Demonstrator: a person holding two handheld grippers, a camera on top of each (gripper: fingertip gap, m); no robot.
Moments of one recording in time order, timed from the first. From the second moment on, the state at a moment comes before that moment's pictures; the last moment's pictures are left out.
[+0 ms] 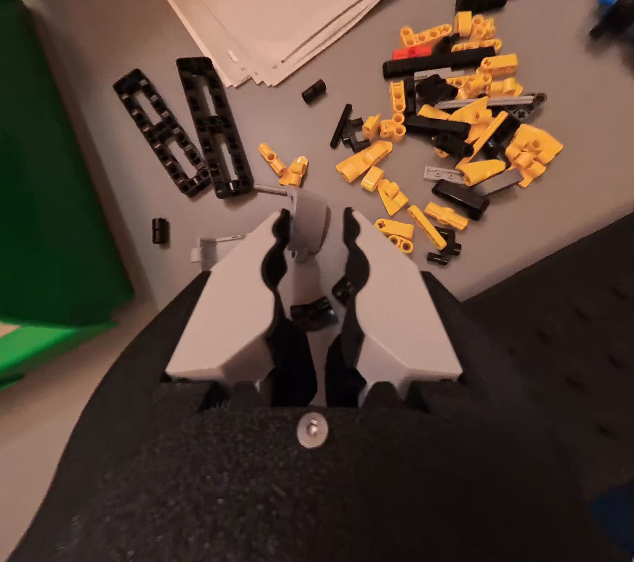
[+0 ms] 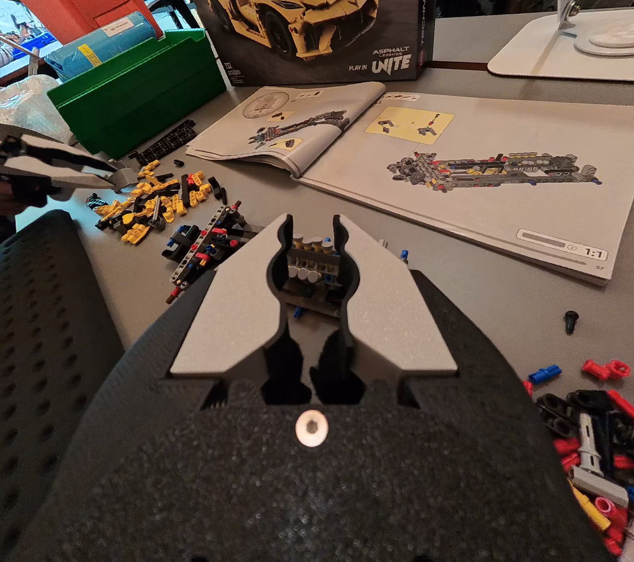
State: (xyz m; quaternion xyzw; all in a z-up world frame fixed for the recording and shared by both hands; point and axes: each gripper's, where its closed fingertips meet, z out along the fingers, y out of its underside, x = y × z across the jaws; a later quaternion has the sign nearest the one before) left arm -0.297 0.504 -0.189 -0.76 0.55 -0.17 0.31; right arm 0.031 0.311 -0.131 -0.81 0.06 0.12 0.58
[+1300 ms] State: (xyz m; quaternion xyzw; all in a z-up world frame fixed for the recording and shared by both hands) left arm -0.310 0.558 -0.171 -0.78 0.50 -0.07 0.37; right arm 0.030 0.311 -0.131 -0.80 0.06 0.14 0.58
